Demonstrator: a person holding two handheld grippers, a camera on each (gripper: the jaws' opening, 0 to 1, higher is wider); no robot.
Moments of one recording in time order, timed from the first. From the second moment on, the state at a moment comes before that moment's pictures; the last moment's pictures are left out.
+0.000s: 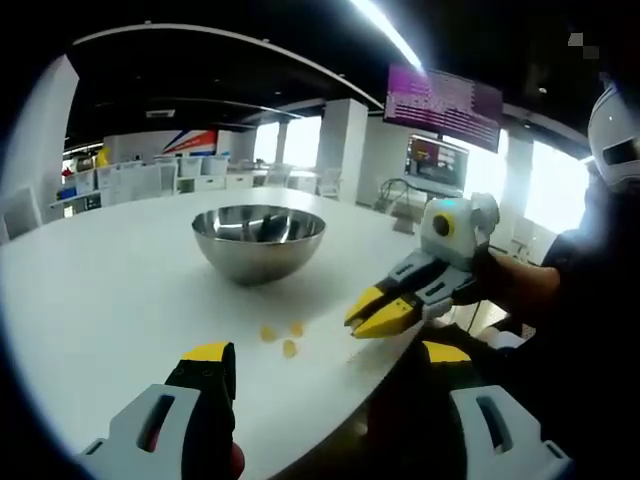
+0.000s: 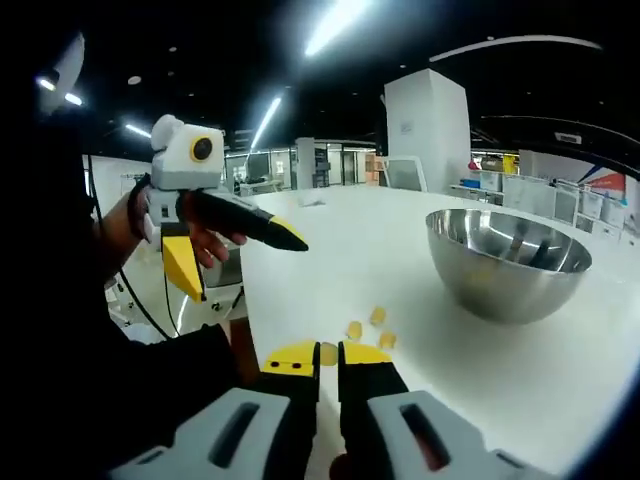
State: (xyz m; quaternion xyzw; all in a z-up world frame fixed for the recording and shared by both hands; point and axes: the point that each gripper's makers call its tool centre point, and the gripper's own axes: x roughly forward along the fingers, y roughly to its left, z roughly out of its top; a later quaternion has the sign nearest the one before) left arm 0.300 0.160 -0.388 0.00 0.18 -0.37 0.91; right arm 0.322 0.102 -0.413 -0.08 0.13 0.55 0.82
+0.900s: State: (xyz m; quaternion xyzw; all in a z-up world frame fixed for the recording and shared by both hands) left arm 0.305 0.152 -0.385 0.01 0.18 -0.38 0.91; right arm 0.331 -0.024 -0.332 -0.06 0.07 0.46 0.88
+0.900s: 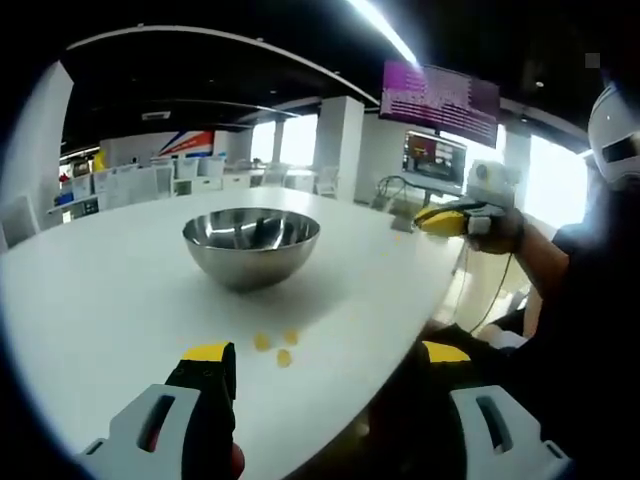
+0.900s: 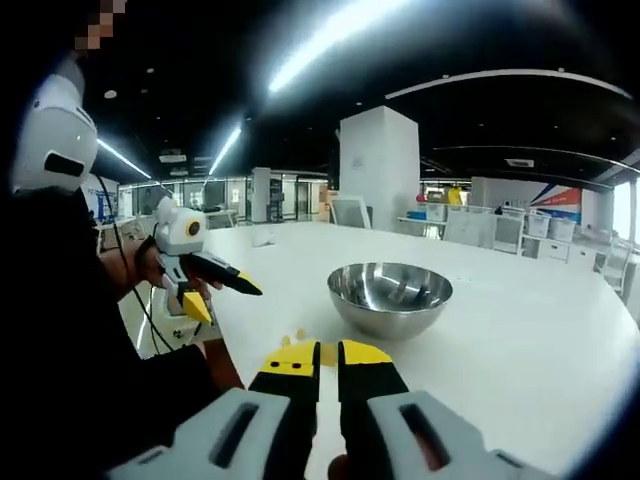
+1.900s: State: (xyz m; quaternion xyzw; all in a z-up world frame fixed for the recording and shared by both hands) left arm 0.306 0.154 -0.391 0.01 0.19 -0.38 0.91; right arm 0.441 0.009 -0.306 -0.14 0.08 0.47 0.87
